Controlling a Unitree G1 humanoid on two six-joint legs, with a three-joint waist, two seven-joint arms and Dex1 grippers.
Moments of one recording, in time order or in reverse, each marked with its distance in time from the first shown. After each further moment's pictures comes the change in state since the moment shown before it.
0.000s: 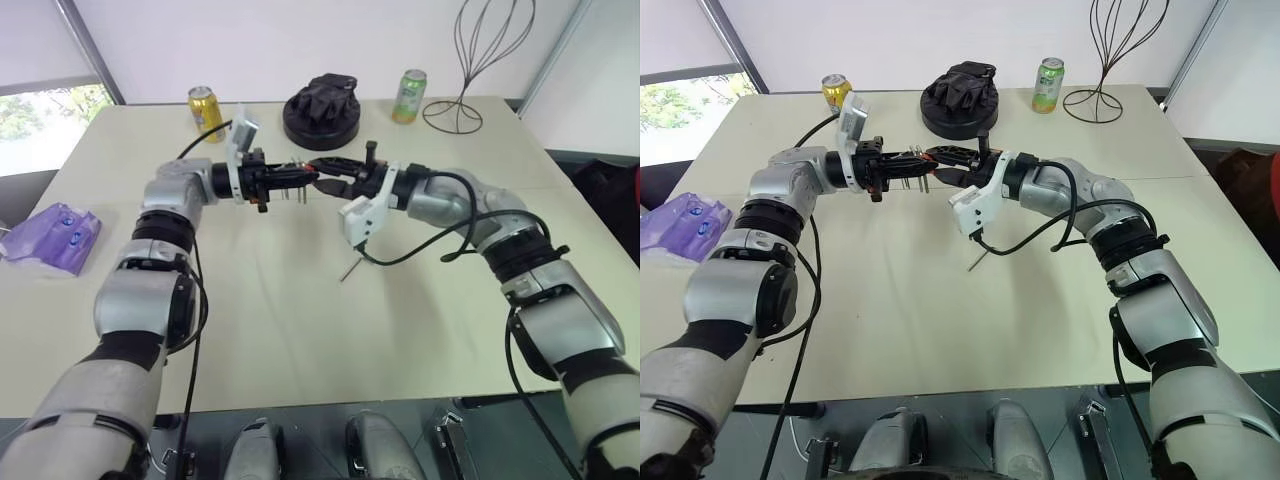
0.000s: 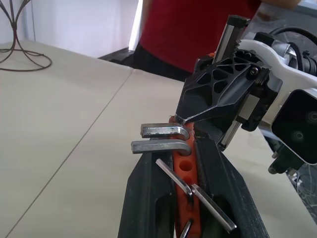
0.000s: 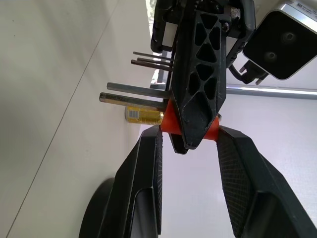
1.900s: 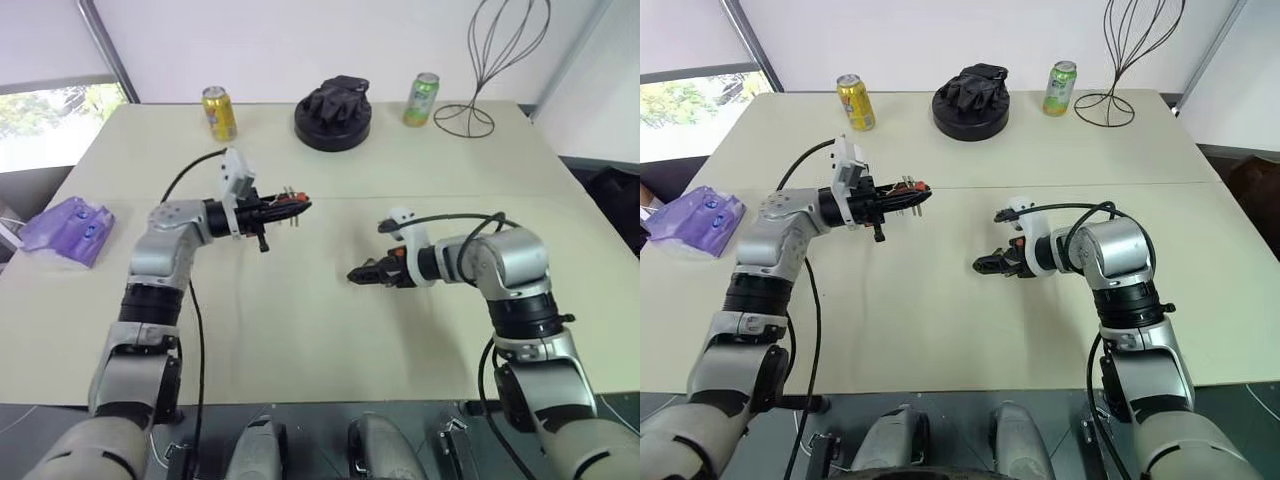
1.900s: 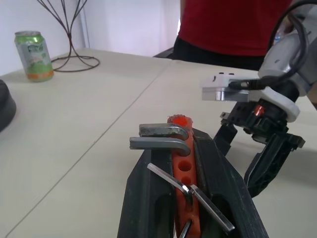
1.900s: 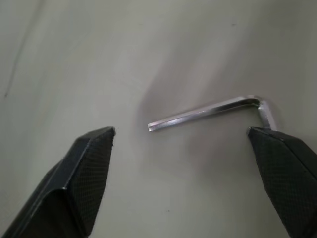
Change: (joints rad) left arm 0.480 0.024 -0.013 -0.768 -0.082 0.088 0.293; right arm 0.341 0.134 -0.385 -0.605 1.050 2.303 0.430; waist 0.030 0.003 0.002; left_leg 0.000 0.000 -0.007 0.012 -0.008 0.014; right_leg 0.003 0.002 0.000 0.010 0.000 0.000
